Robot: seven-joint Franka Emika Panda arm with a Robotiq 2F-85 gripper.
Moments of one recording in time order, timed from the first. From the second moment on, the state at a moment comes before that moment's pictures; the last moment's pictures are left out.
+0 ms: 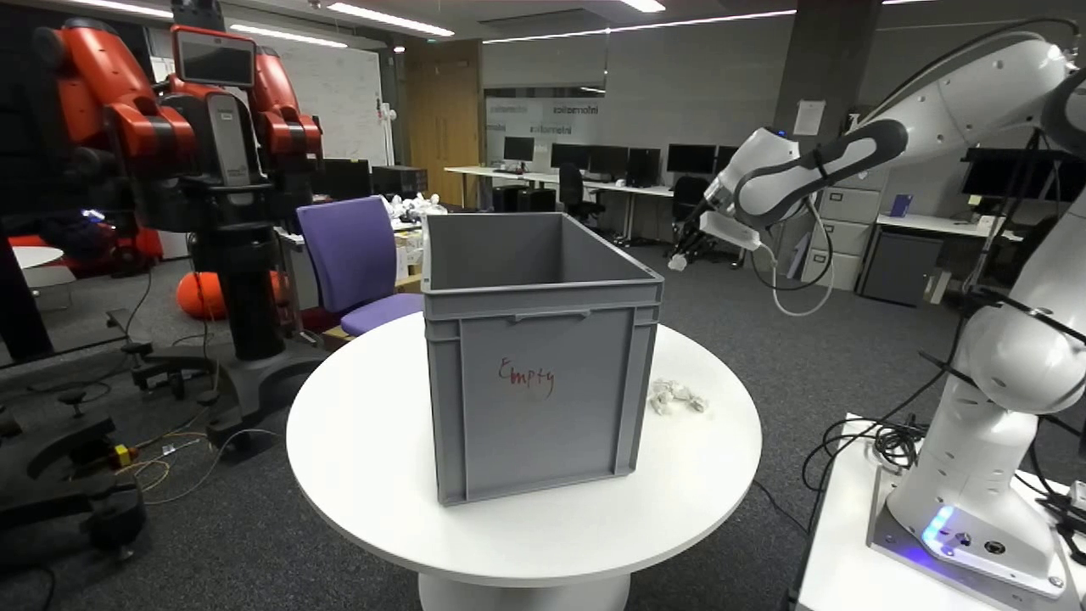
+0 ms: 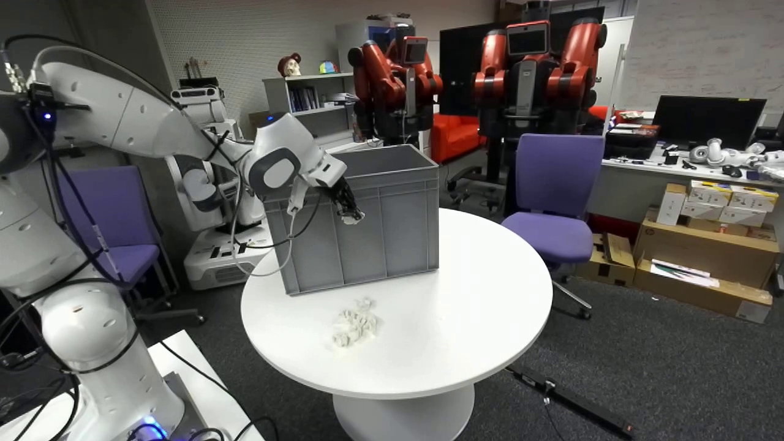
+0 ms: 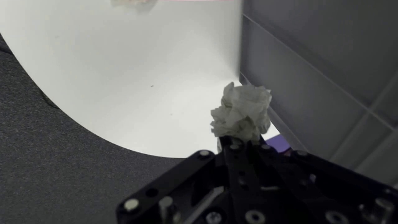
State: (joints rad) arm 0.00 -0.22 -0.22 -2.38 -0.04 2.76 0.65
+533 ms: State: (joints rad) arm -0.11 -0.40 0.15 -2.31 -0.05 2.71 0.96
